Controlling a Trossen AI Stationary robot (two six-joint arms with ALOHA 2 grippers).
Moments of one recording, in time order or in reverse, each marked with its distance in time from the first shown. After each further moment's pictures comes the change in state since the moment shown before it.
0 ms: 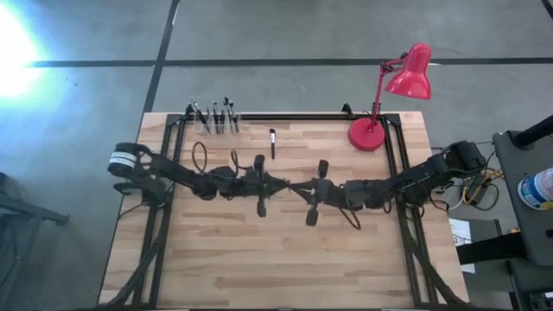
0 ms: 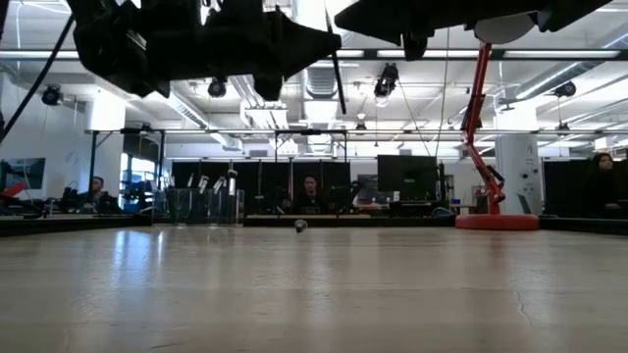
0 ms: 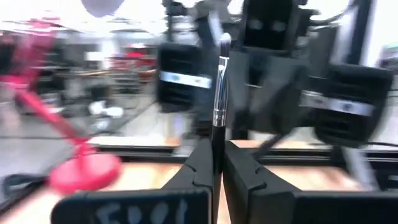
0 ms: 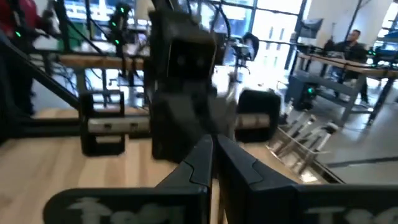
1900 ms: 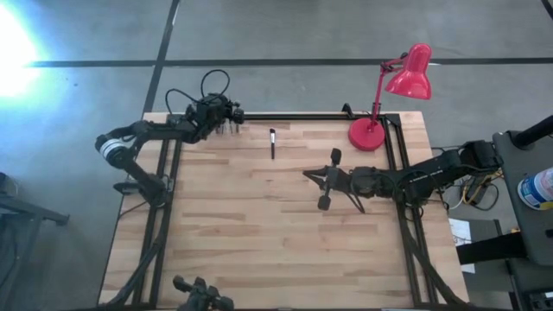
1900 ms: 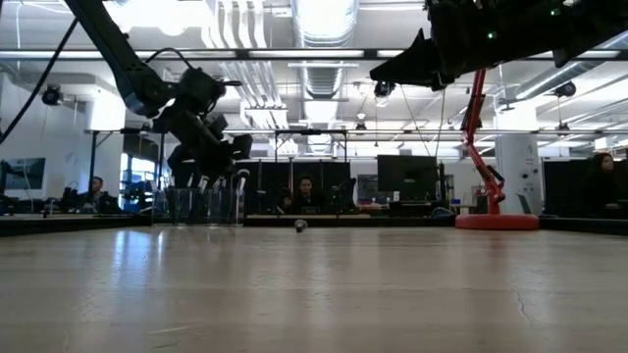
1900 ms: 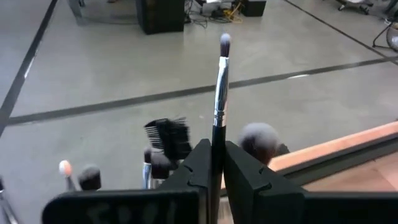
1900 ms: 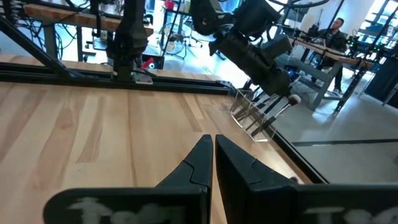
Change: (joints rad) left arm 0.881 -0.090 0.058 -0.712 -0.253 -0.239; right arm -0.139 -0.178 -0.198 -0.102 -0.081 -0.070
